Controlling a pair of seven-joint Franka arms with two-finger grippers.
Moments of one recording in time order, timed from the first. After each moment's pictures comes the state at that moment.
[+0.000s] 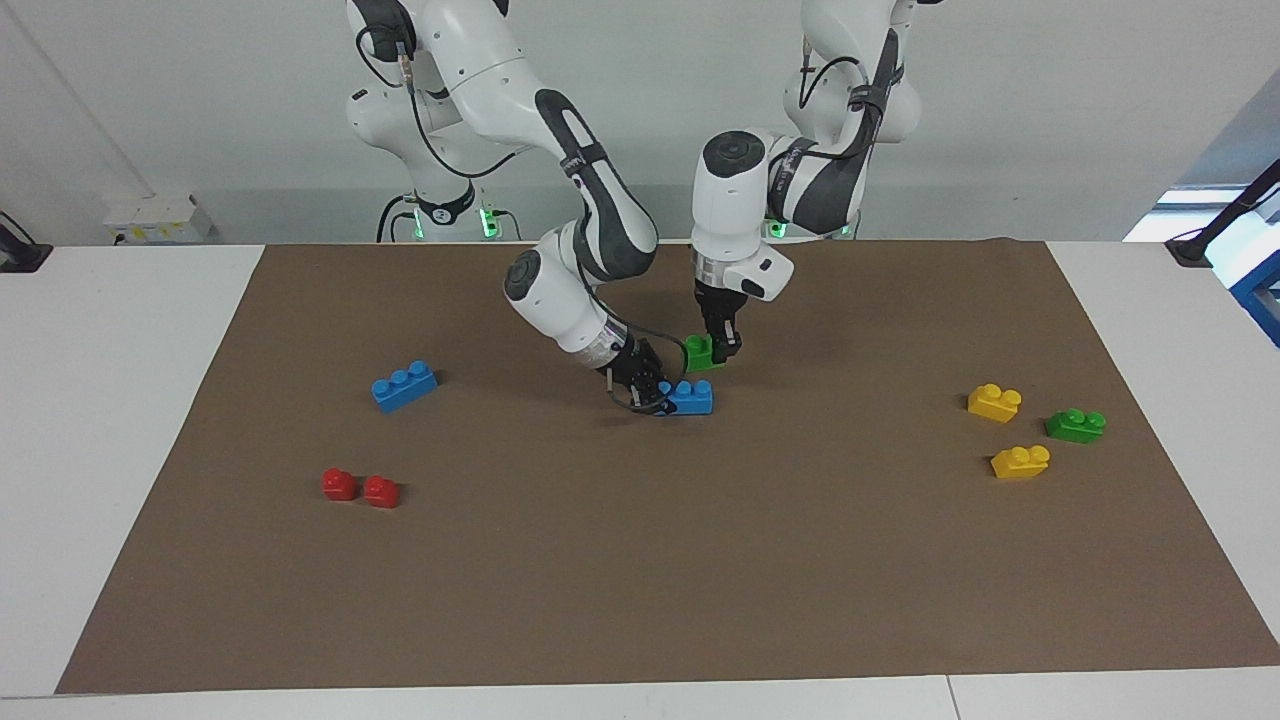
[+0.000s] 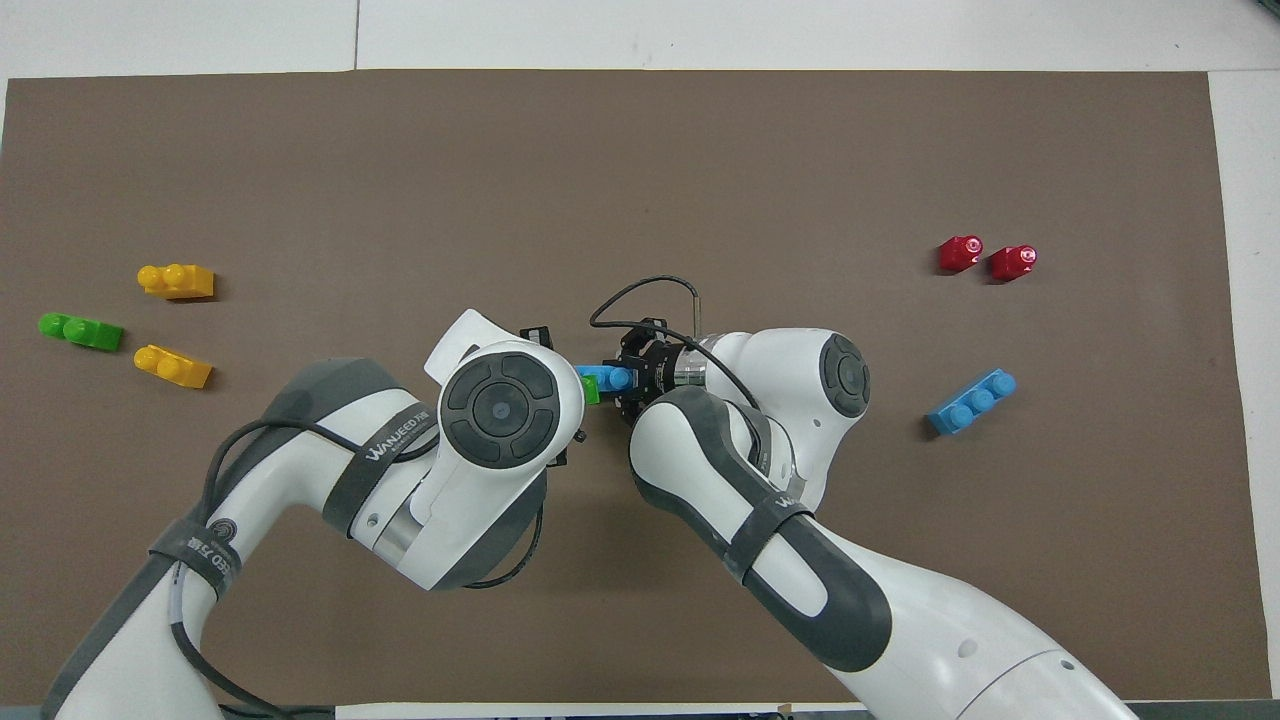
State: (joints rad) left arm -0.49 0.10 -0.17 -2.04 0.14 2.21 -2.37; right arm 0.57 0.41 0.05 -2.00 1.05 2.64 1.29
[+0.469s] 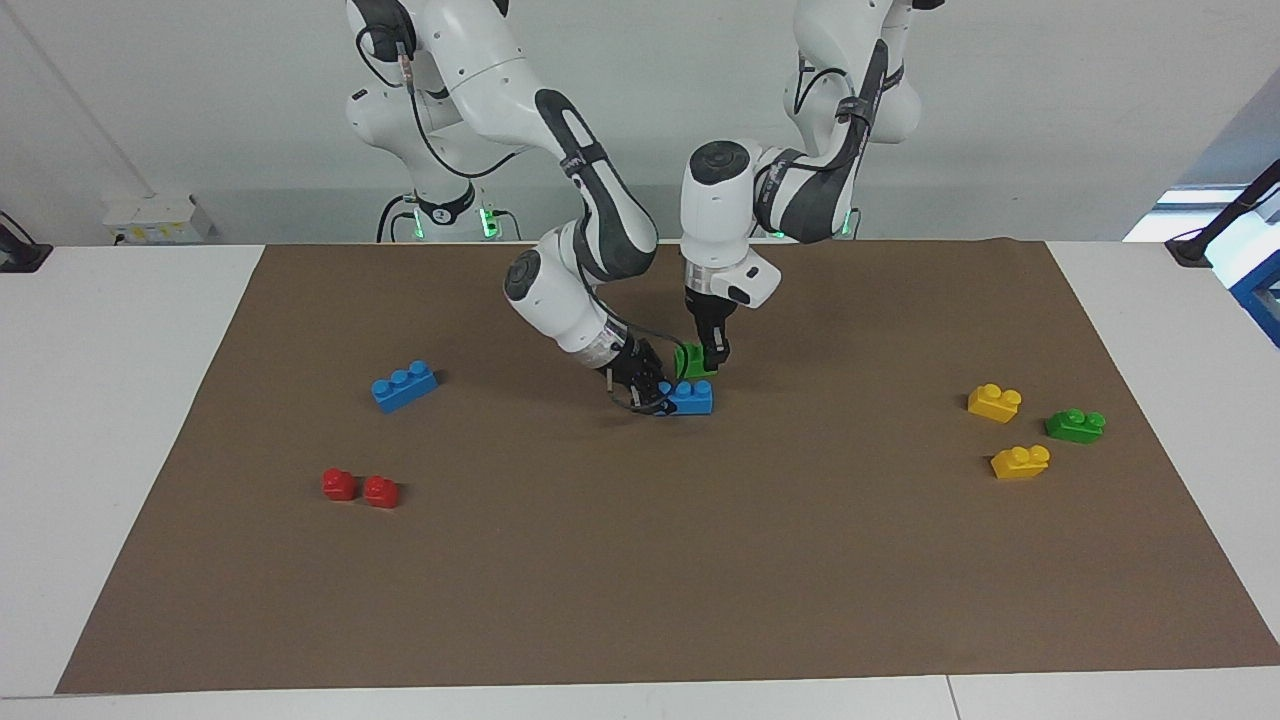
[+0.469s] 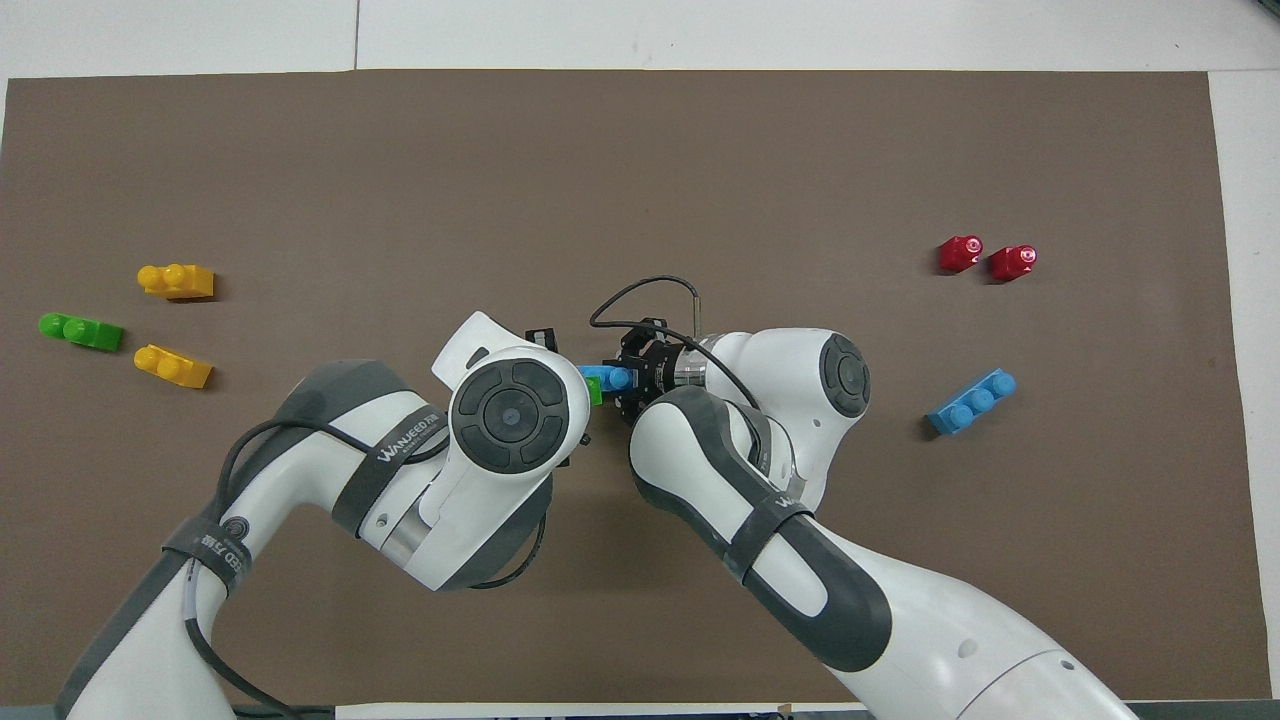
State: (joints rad) left arm -0.50 0.13 -0.17 -2.06 0.18 2.27 -2.39; right arm 0.57 0.41 0.05 -2.00 1.05 2.64 1.29
